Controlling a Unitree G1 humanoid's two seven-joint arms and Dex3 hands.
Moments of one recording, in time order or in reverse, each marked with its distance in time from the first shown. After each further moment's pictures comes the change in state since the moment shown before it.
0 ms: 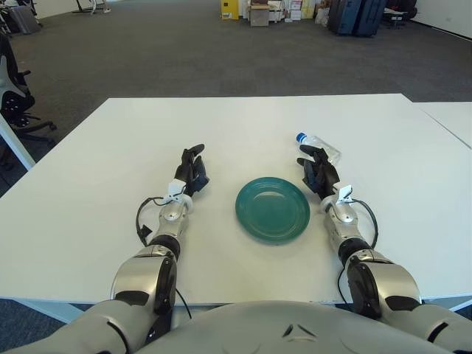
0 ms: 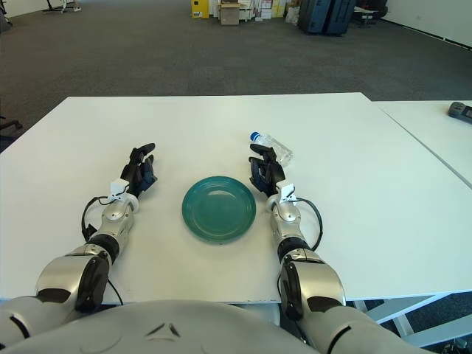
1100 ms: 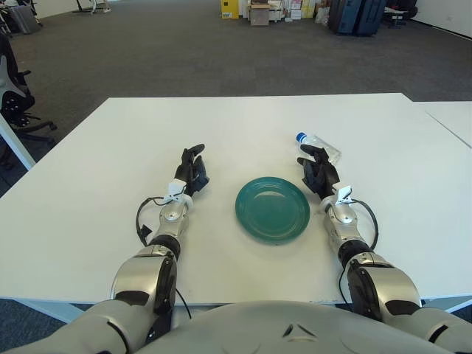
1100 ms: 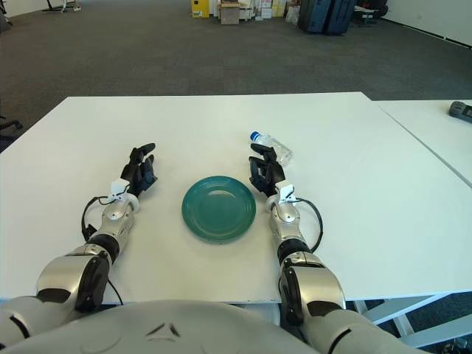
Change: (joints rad) left arm 0.000 0.000 -0.004 0.000 0.005 0.000 0.012; right arm 0.056 0.009 0.026 -0.135 0.001 -0.031 -0.070
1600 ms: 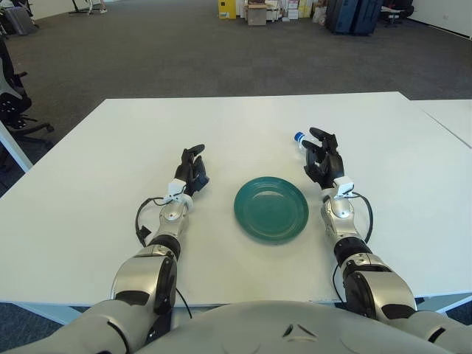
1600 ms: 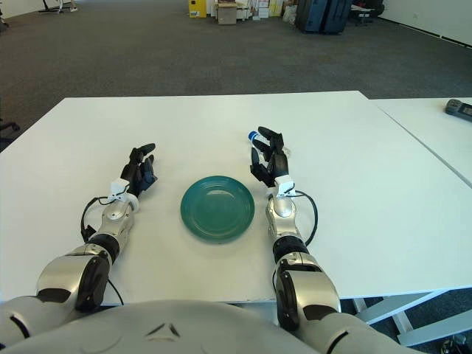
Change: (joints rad) left arm -0.002 -0.003 0.003 0.002 -0.004 0.004 -0.005; right arm -0.027 0.028 0.015 -0.113 -0.033 -0.086 -0.102
